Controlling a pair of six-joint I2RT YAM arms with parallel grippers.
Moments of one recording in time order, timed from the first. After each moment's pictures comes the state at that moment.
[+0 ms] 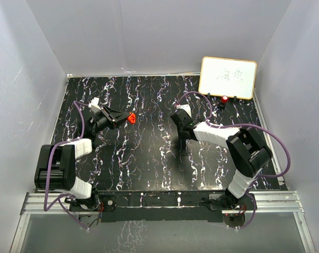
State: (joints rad) left arm -0.02 1.48 0.52 0.82 0.78 -1.25; right arm 0.63 1.71 1.00 -0.32 0.36 0.39
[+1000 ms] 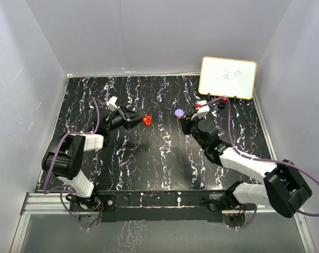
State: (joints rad) left arm -0.21 1.62 0.59 0.90 0.74 -1.32; right arm 0.63 1.21 0.57 0.43 0.25 0.27
